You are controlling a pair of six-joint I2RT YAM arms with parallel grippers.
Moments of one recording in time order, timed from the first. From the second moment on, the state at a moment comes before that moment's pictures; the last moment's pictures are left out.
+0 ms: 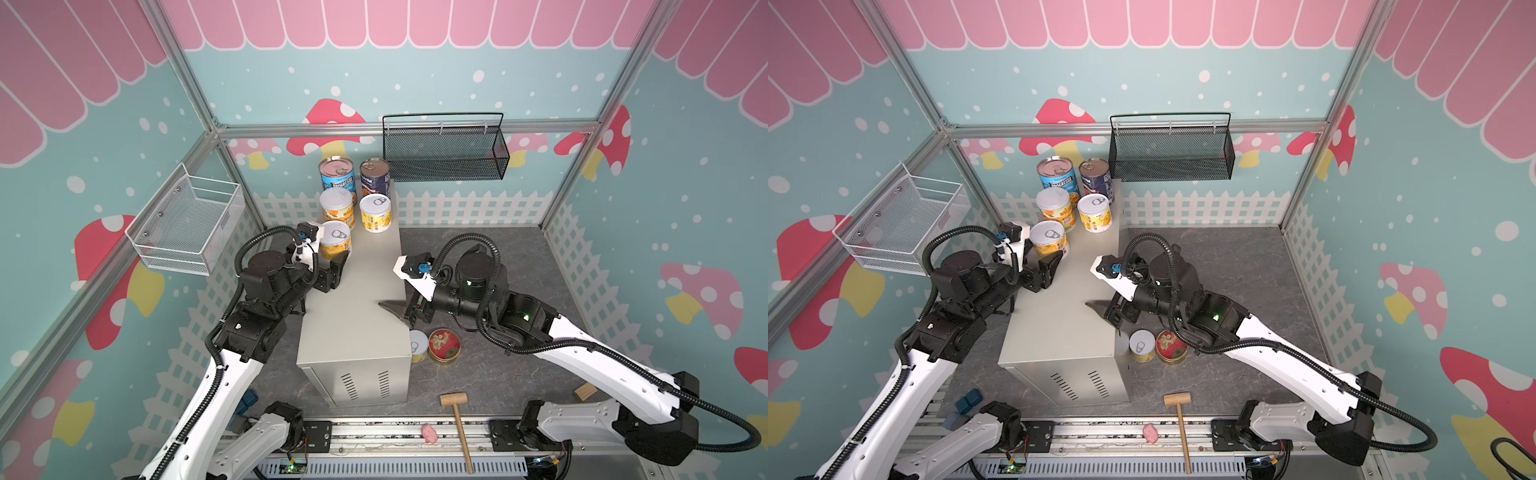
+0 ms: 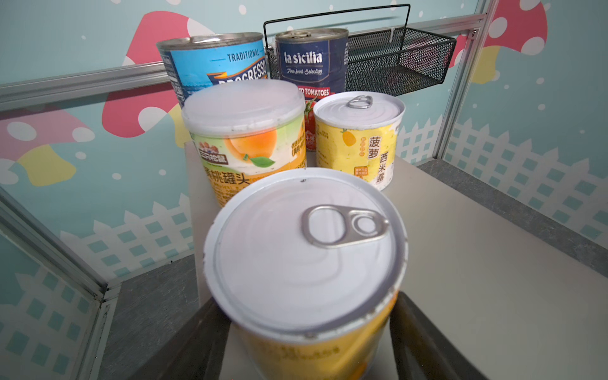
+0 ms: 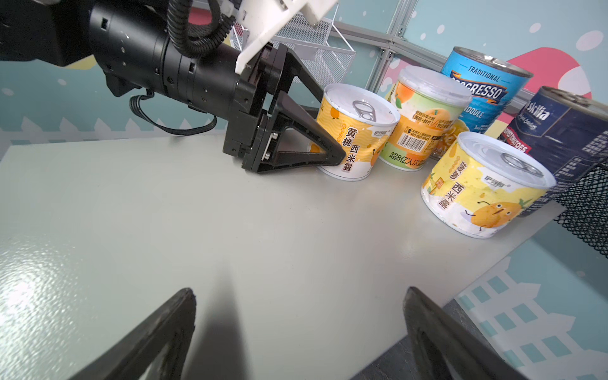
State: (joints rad) left arm -0.30 0.92 1.10 -0.35 0.11 0.09; right arm 0.98 1.23 1.34 -0.34 -0.12 -0.28
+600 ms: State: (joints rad) left arm -0.24 0.97 1.11 -0.30 0.23 0.06; right arm 0.98 1.23 1.34 -0.34 -0.12 -0.27
